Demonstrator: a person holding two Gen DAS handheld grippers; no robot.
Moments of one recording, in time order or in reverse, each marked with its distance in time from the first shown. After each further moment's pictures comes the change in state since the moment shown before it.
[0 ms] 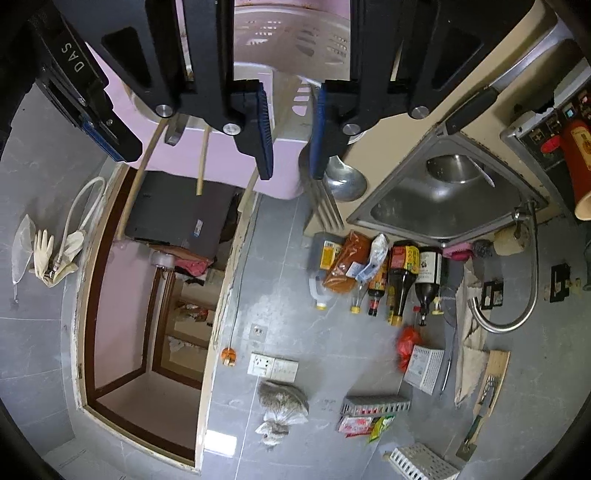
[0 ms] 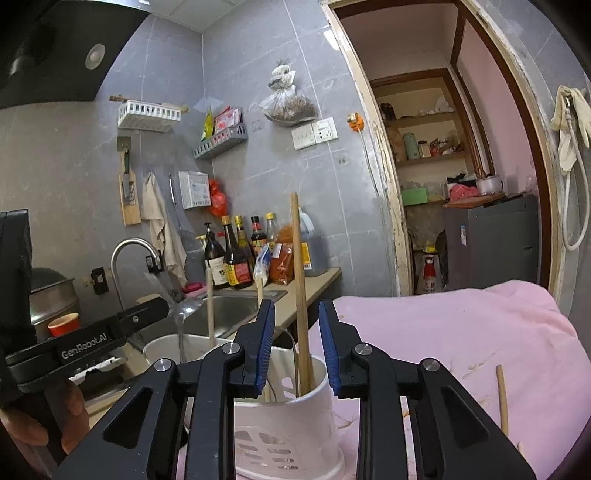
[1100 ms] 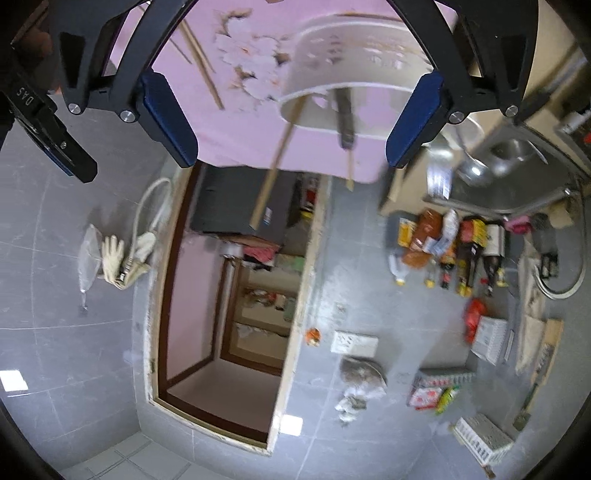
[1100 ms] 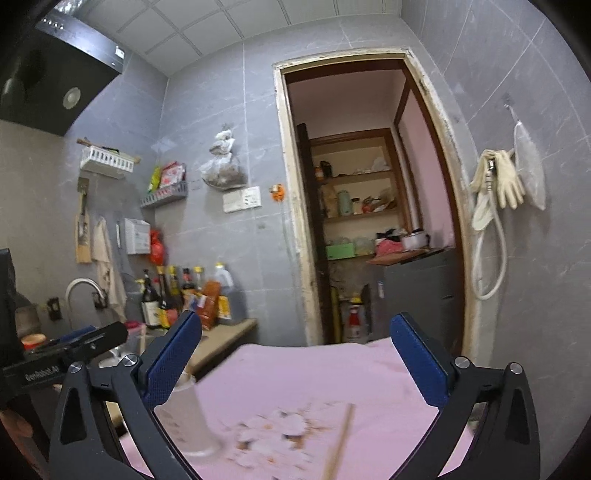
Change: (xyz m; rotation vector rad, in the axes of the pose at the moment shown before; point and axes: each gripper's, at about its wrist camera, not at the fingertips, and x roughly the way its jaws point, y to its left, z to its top) left arm -0.036 -0.089 -0.005 0.077 -0.062 -0.252; right arm -0.137 -0.081 0.038 -0.061 -0.169 -0.272
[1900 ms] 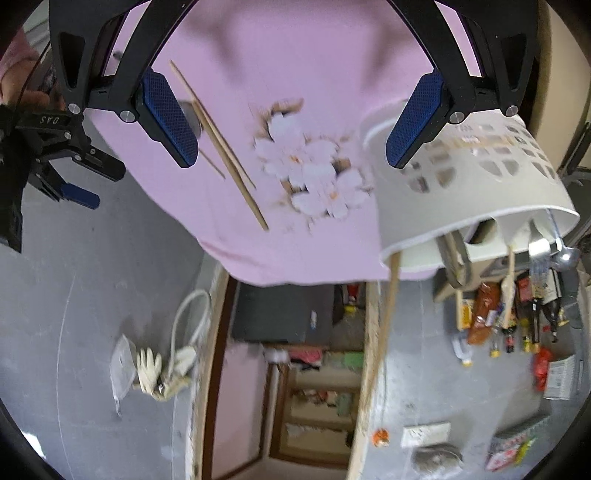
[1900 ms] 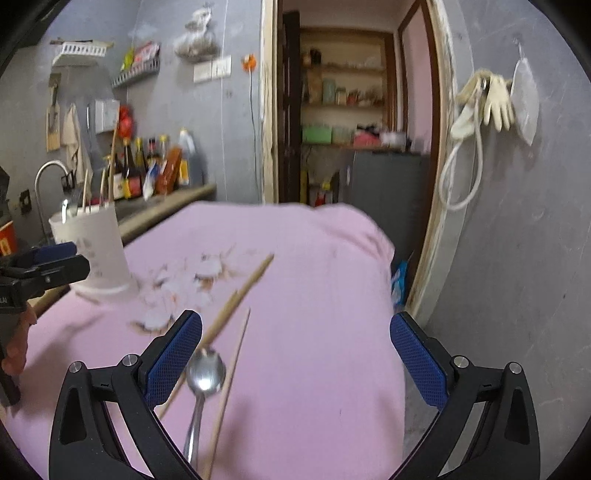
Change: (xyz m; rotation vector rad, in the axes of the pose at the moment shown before) left arm 0.049 -0.057 -0.086 0.147 0.407 -0.132; right arm -0.004 -0.076 -0.075 -0.089 0.517 -0.056
